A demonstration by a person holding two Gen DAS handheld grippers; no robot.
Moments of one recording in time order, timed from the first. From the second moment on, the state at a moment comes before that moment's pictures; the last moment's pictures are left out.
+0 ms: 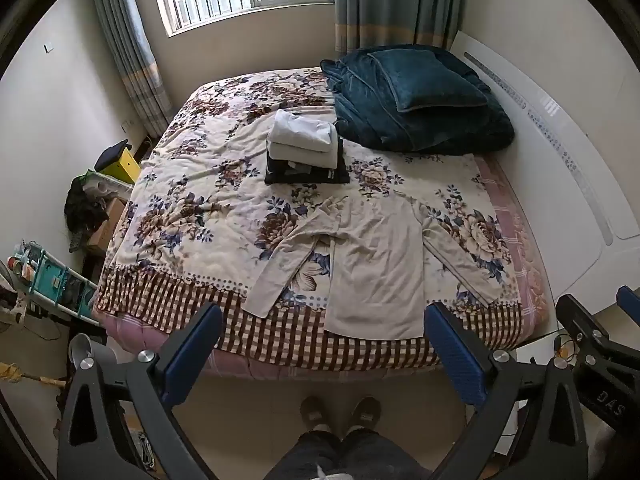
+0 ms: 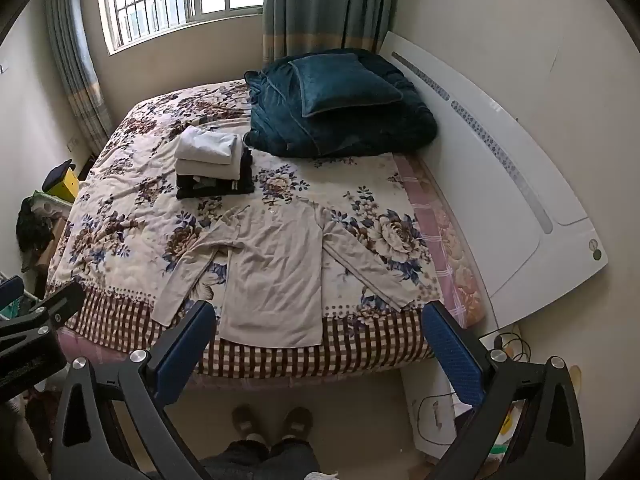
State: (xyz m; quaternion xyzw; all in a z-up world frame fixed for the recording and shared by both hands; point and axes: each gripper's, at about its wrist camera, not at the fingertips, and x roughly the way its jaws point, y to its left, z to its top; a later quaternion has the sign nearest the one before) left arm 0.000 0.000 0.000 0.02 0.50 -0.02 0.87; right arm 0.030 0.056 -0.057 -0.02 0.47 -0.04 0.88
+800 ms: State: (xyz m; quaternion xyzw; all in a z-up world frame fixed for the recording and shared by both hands) left arm -0.007 0.006 0.009 0.02 0.49 -0.02 0.87; right arm 0.023 0.066 -0.051 -0.02 0.47 -0.04 0.88
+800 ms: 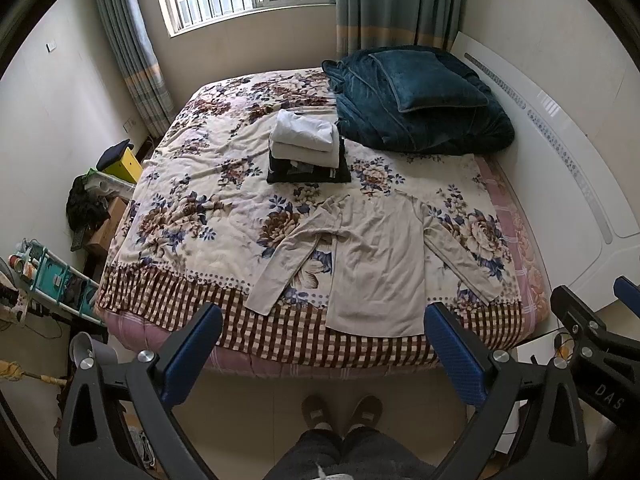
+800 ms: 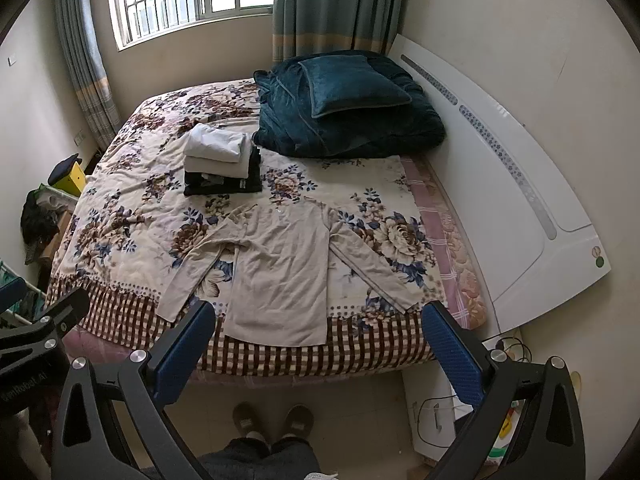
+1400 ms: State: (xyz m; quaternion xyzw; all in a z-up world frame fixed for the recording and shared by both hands) left arm -0.010 0.009 0.007 0.02 0.49 -0.02 0.87; right arm 0.024 0.067 -0.052 -0.02 0.47 -0.04 0.88
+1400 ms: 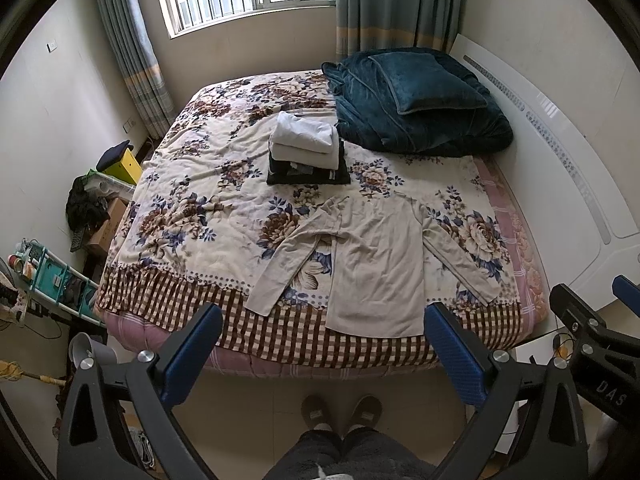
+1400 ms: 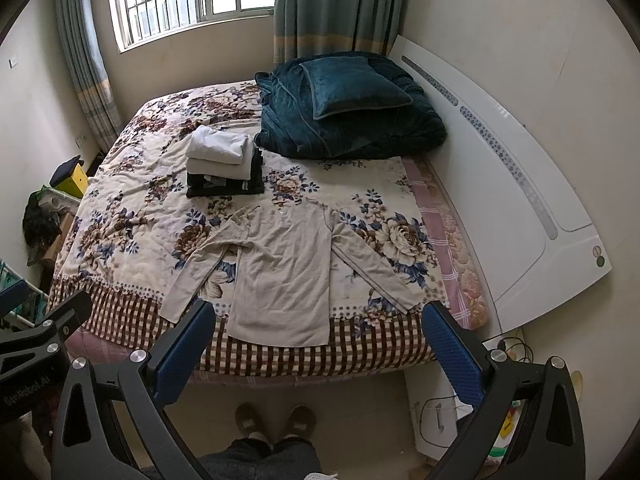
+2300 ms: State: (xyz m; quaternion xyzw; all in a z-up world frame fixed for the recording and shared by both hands) left arm -0.003 0.009 0.015 0.02 0.49 -0.02 0.87; right arm 0.024 0.075 -0.040 -0.02 0.47 -0.03 0.88
